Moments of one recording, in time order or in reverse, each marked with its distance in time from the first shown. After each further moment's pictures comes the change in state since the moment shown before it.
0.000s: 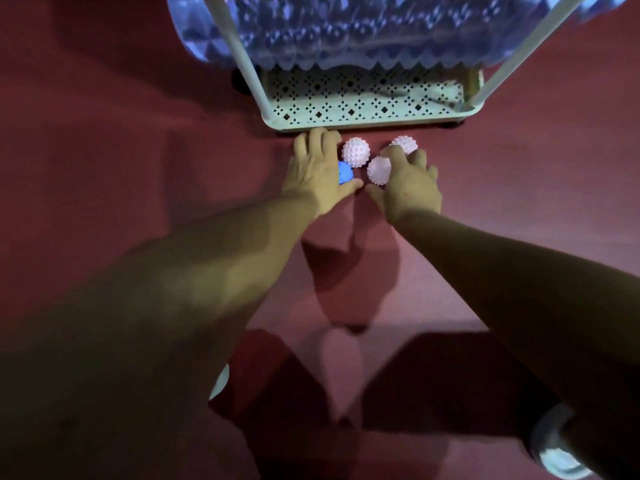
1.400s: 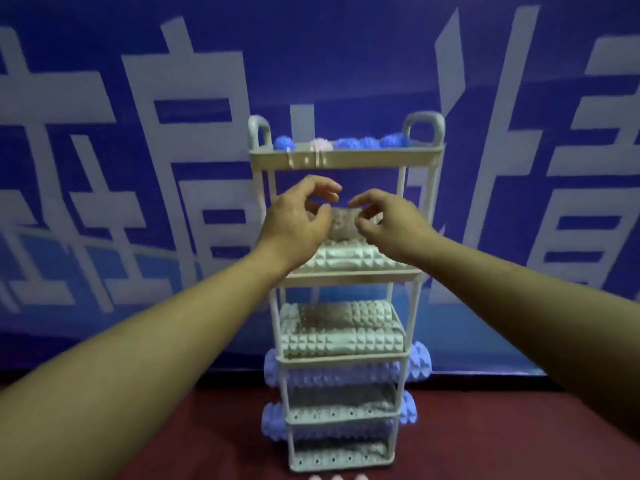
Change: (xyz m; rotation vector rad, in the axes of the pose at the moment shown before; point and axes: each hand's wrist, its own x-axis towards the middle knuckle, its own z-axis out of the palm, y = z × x) left_hand -0.171 0.280 -0.748 -0.544 0.802 0.570; right_hand -0.309 -0.254 -0.671 0.314 0.606 -0.759
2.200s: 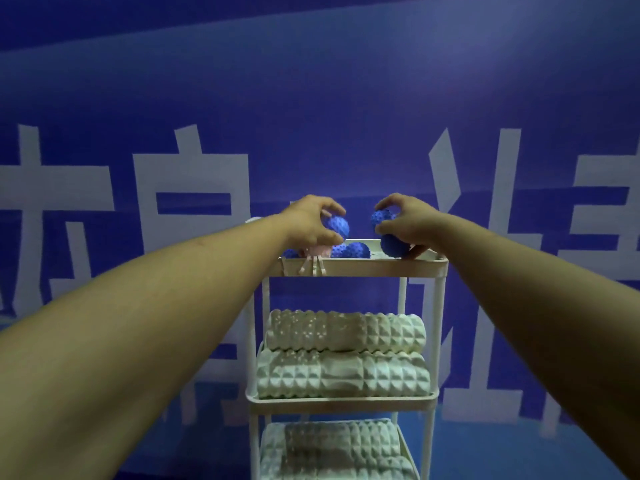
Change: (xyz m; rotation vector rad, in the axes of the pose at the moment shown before) left_hand 0.206 -0.016 -0.008 0.257 -0.381 -0.158; right_hand 0.175 -0.001 -0.091 -0.006 -0.017 0.274
